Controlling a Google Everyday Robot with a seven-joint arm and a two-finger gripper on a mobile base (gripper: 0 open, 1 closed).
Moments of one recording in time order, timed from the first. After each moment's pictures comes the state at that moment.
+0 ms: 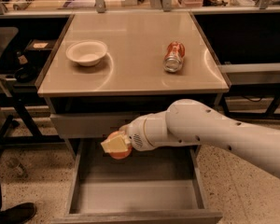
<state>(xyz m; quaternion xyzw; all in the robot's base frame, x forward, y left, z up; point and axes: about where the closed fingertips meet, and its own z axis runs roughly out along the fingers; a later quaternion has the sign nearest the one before) 0.485 0.065 0.729 -0.37 0.82 0.29 0.32</state>
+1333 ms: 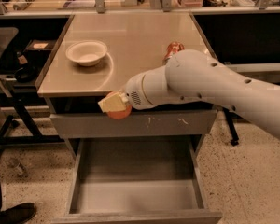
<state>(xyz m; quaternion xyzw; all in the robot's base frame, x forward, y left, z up) 0.547 0.063 0.832 -0.37 0.81 0.25 0.38</state>
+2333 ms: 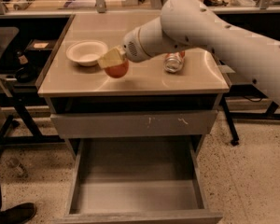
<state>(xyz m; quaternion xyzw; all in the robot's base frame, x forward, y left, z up) 0.655 0.065 0.895 -0.37 0.80 0.26 0.39</state>
